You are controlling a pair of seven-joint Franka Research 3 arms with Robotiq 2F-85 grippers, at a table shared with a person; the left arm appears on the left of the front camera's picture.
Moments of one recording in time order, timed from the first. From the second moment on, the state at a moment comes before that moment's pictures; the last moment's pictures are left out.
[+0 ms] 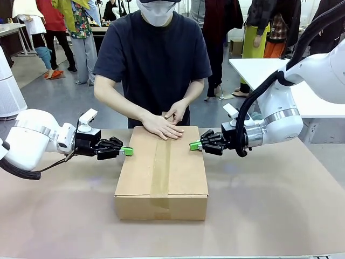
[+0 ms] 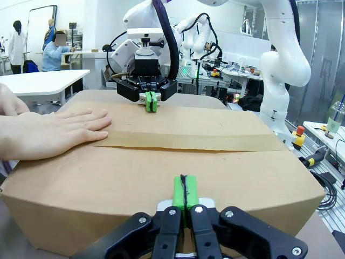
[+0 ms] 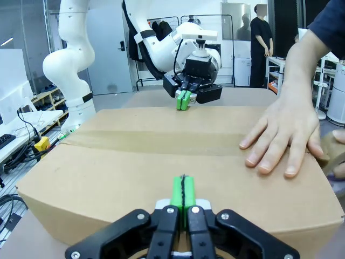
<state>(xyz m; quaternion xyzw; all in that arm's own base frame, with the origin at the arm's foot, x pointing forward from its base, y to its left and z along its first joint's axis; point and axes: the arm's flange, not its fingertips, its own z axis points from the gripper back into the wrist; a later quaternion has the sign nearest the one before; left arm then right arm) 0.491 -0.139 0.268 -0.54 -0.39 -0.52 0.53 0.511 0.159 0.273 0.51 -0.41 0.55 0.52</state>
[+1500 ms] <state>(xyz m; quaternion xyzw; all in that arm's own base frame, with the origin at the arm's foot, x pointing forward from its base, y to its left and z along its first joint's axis) 0.492 -0.139 0.269 -0.54 -0.39 -0.52 0.53 0.511 0.159 0.273 0.51 -0.41 0.55 0.52</state>
